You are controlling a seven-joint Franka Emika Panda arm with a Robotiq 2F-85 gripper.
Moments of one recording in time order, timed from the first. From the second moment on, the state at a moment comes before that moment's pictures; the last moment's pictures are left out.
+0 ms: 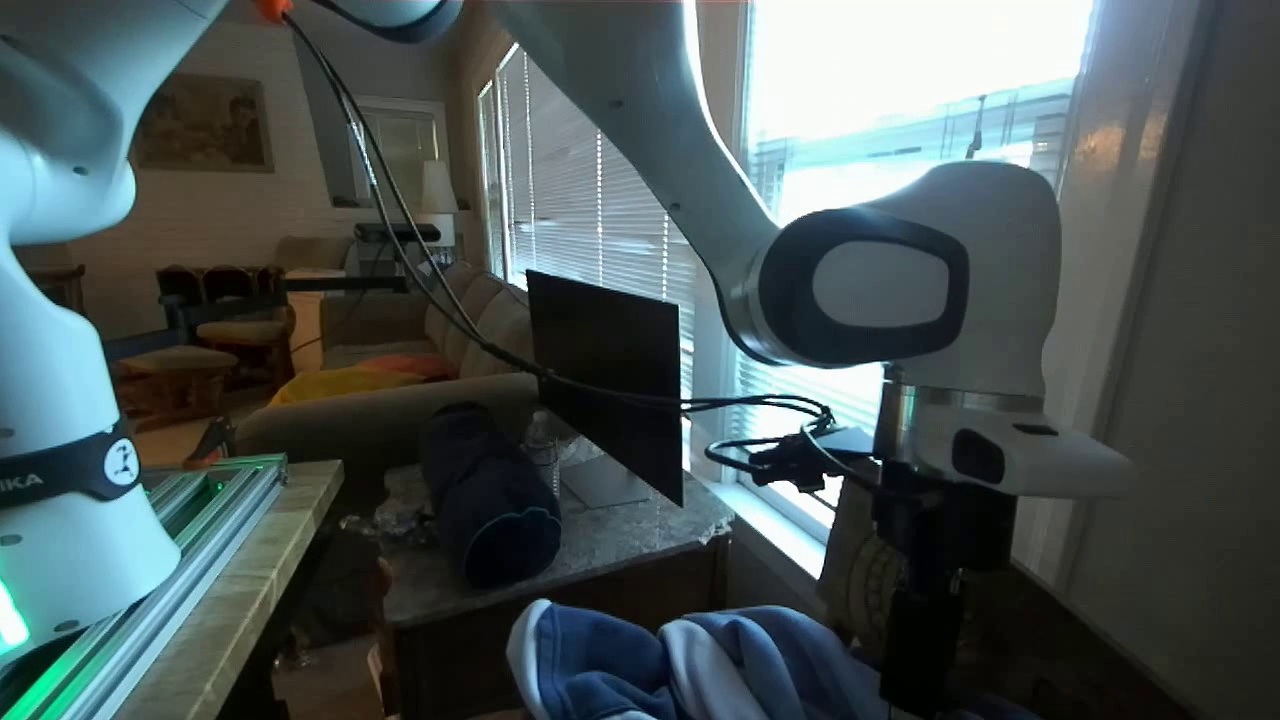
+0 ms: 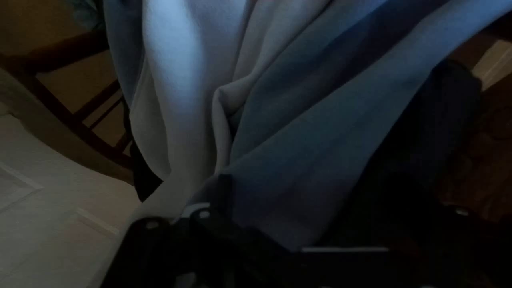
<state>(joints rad) -0.10 0.78 -0.31 -1.68 -0.05 2.40 0.63</state>
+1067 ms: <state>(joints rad) -0.09 0.93 -0.31 -1.68 -0.05 2.58 0.59</state>
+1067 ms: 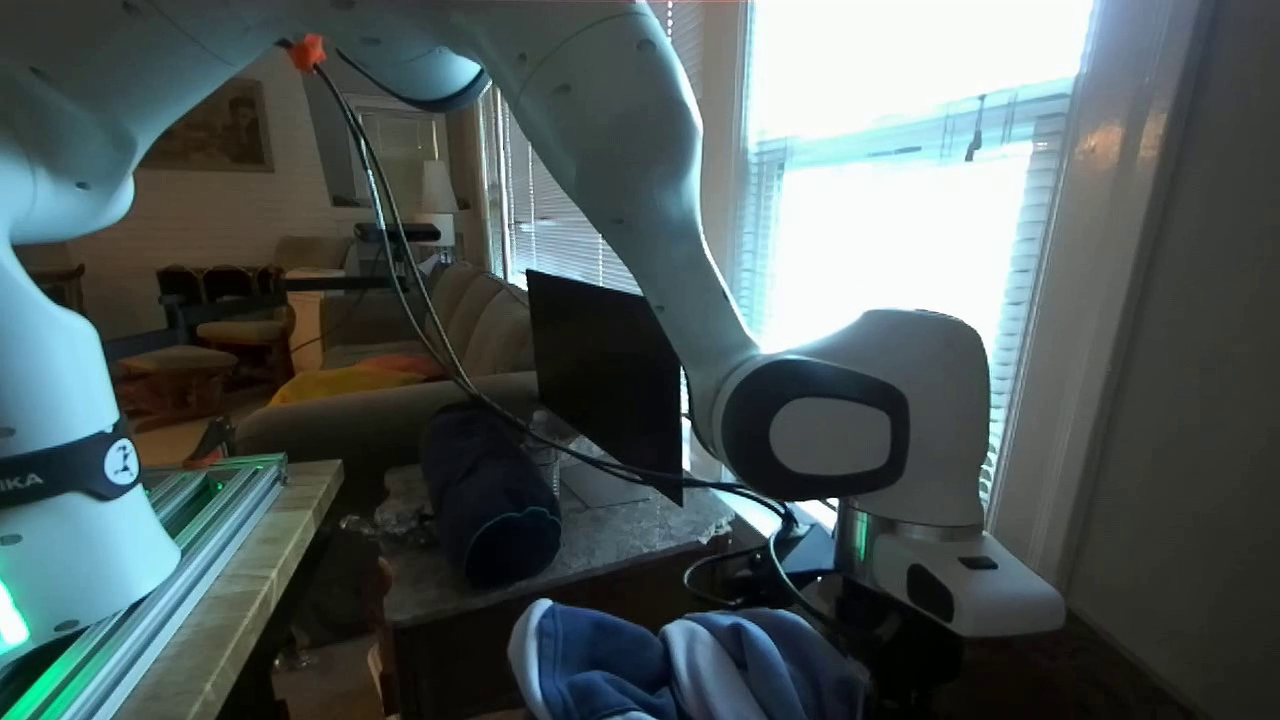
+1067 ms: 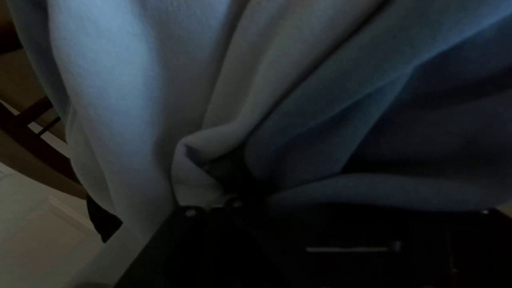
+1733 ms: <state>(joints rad) -0.03 0.71 -0.38 -1.90 -0.09 2.53 0.39</state>
